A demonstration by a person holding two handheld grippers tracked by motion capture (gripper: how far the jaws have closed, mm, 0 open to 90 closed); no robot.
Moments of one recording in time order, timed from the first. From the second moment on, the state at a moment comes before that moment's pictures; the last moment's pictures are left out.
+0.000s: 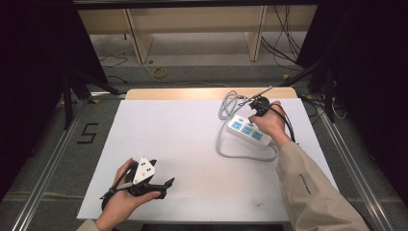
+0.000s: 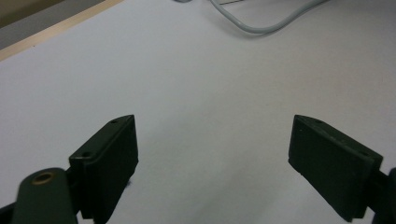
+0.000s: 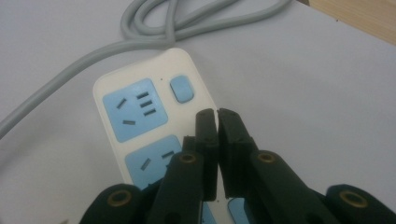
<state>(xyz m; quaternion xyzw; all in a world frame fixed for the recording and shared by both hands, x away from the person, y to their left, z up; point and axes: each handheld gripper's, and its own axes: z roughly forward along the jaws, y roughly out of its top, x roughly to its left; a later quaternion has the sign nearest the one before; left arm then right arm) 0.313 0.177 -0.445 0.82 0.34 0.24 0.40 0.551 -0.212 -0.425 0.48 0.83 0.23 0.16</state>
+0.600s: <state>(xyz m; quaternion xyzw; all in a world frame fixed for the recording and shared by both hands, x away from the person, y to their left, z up) 0.313 0.177 -0.445 0.82 0.34 0.24 0.40 0.535 -0.218 -0.424 0.47 0.83 0.24 0.16</state>
